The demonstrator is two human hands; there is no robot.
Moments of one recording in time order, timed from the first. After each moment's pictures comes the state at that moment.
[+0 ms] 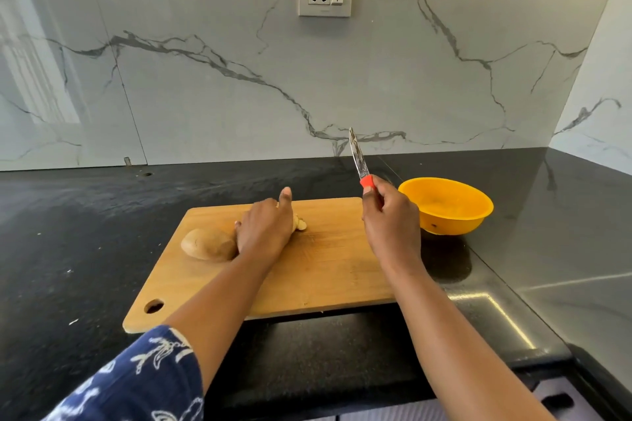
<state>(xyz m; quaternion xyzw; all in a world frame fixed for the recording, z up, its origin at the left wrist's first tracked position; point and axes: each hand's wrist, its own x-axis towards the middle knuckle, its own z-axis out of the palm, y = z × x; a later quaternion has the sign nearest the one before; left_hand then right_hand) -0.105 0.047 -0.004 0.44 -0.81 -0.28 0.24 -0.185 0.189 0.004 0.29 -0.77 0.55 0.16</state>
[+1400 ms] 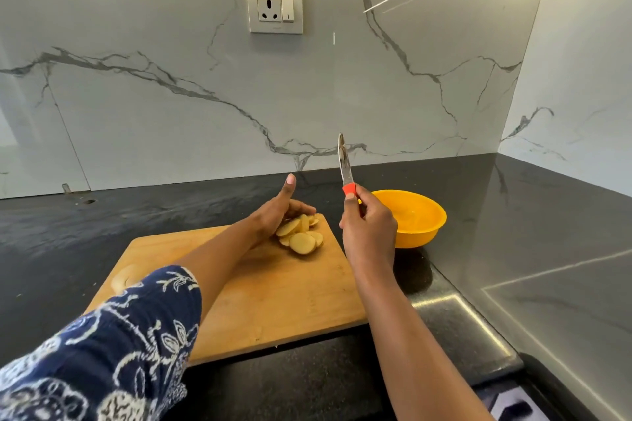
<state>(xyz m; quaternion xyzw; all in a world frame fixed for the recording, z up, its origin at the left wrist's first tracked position) -0.188 0.033 0.012 0.19 -0.85 -0.49 0.06 -0.206 0.200 0.011 0.21 -0.73 0.64 0.13</state>
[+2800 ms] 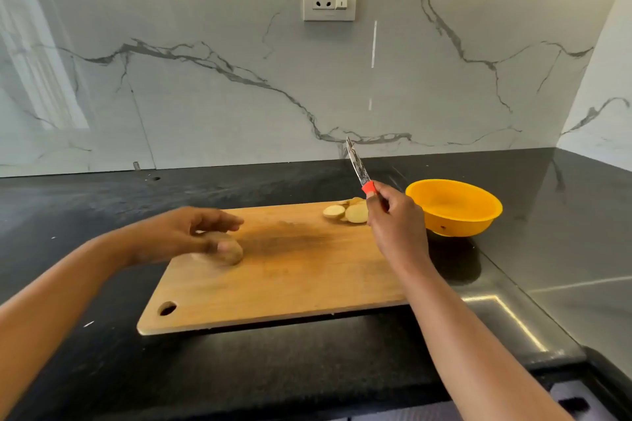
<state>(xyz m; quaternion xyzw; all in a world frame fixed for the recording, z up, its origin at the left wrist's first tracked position) 0.025 -0.046 0.032 0.14 -0.93 -0.35 -0.01 -0.192 0.186 0.000 0.30 -0.77 0.55 0.11</state>
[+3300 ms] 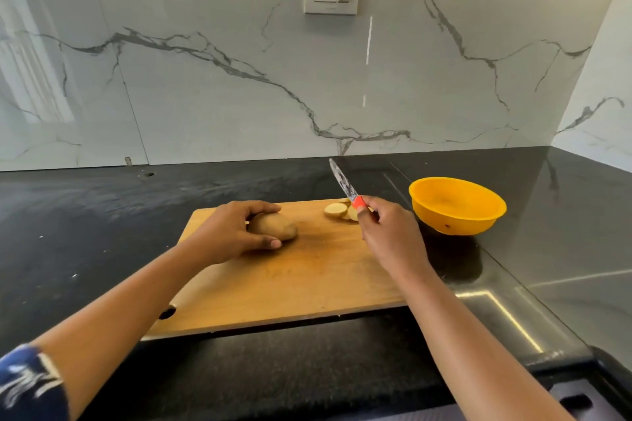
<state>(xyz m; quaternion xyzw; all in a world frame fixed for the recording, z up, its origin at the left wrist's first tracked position) -0.036 -0.013 0.009 0.19 -0.93 -0.28 0.14 -0.178 0.184 -0.002 0.34 -0.83 0.43 0.10</state>
